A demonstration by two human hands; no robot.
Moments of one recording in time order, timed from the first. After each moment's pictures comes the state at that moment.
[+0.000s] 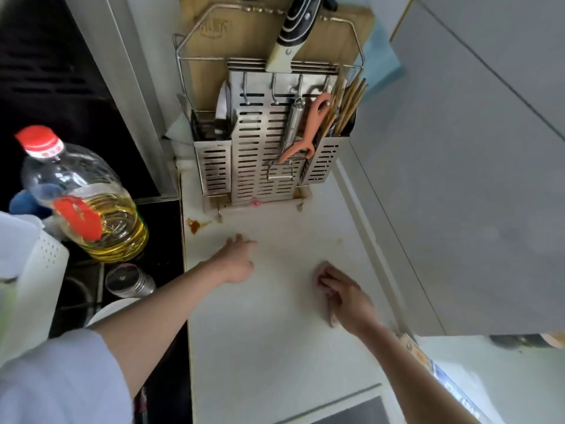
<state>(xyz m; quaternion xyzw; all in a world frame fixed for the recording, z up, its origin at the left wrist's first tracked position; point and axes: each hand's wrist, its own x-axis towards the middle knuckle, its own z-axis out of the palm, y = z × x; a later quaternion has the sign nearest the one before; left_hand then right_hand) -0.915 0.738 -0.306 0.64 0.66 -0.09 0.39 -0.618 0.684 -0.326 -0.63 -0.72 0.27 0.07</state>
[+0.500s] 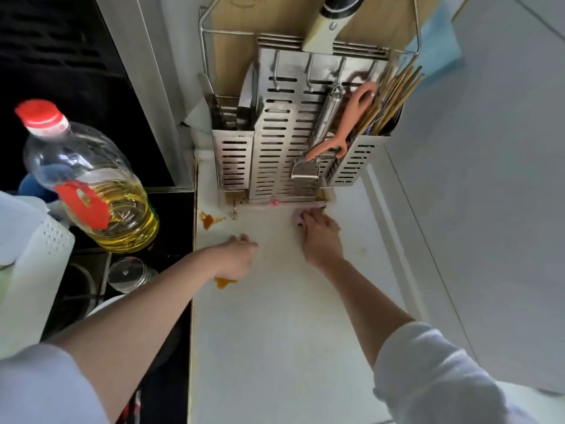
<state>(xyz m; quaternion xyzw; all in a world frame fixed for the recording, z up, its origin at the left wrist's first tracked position) -0.936 0.750 -0.299 0.65 0.63 -0.16 0.39 -0.731 0.826 -0.359 -0.63 -0.76 0.16 0.02</state>
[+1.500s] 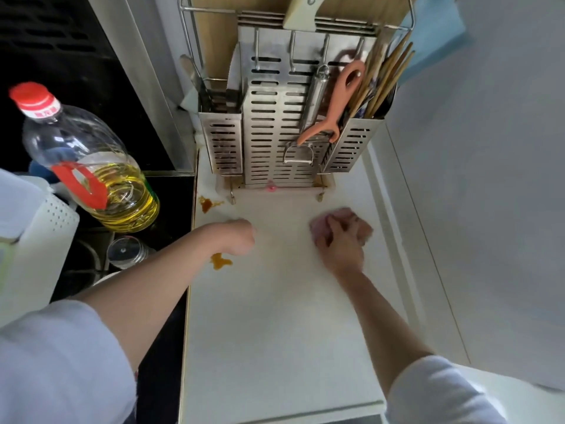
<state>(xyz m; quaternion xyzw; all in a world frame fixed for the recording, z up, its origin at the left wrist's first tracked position) -0.922 0.761 -0.289 0.58 0.67 -0.15 0.44 -0.680 0.785 -0.339 -0.69 -0.69 0.21 0.07</state>
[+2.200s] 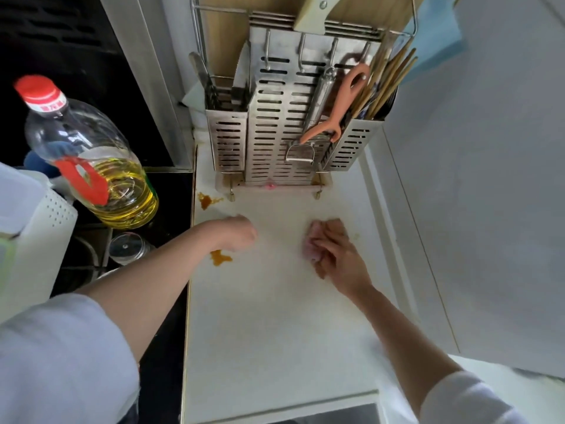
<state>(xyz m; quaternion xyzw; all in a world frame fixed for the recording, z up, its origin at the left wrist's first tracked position) -0.924 0.754 -0.286 0.58 0.67 -0.13 0.45 -0.644 0.761 -0.358 -0.52 -0.80 0.24 0.17</state>
